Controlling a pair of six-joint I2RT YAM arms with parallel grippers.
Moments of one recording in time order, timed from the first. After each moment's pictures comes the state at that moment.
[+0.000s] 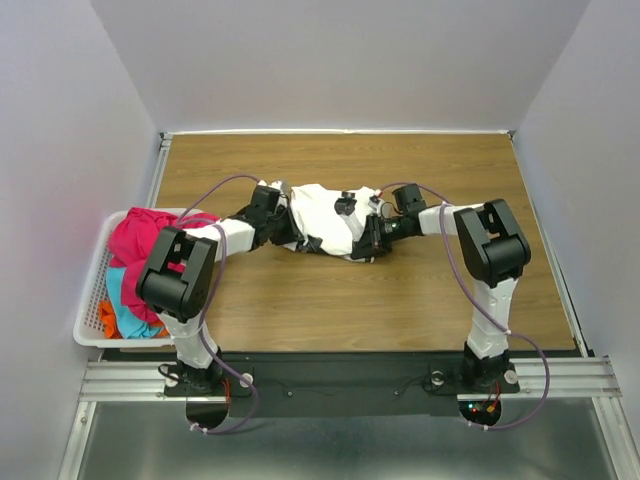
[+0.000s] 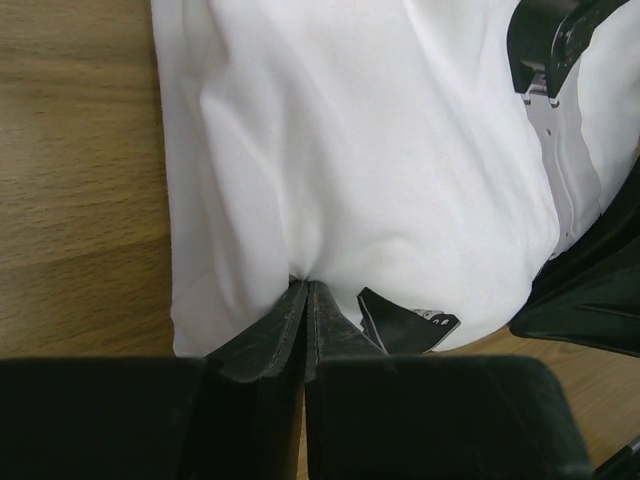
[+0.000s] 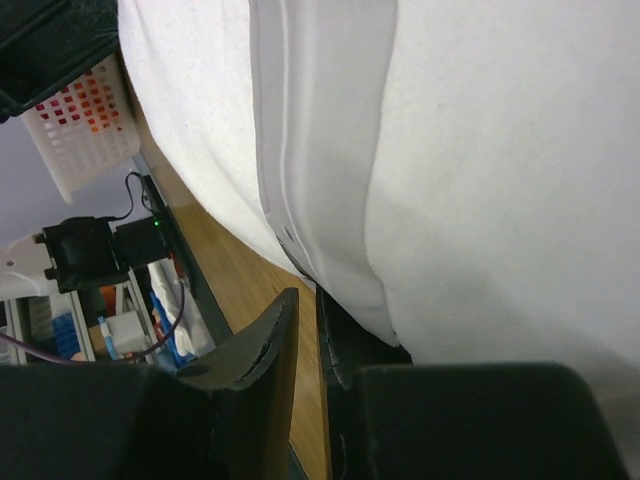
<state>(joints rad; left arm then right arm) -0.38 1.76 0.94 -0.01 0.21 -0.56 0.31 2.06 1.15 -0.17 -0.89 0.40</state>
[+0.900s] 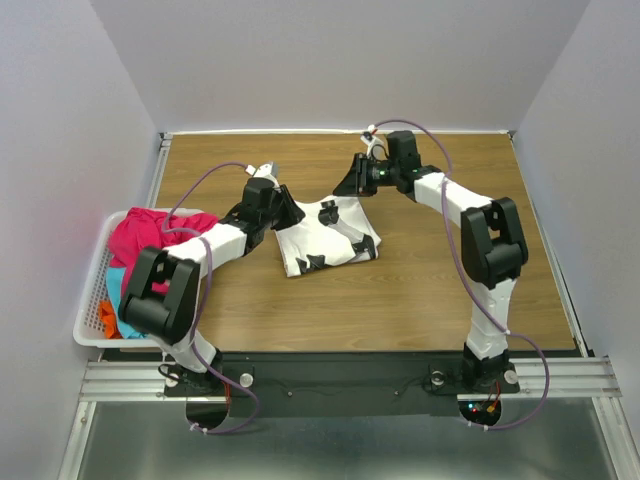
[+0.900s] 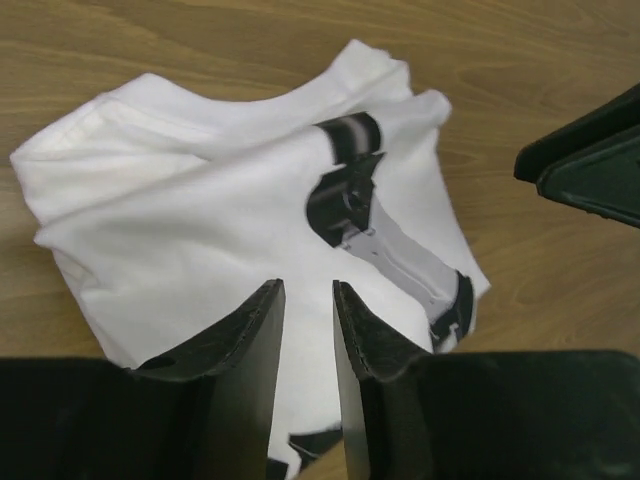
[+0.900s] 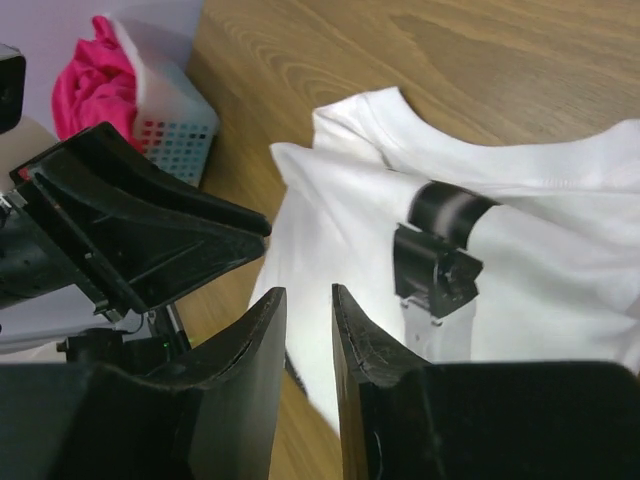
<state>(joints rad) -0.42 1.52 0.88 0.11 0.11 -0.64 0.34 1.98 1.52 -0.09 -0.81 0.50</state>
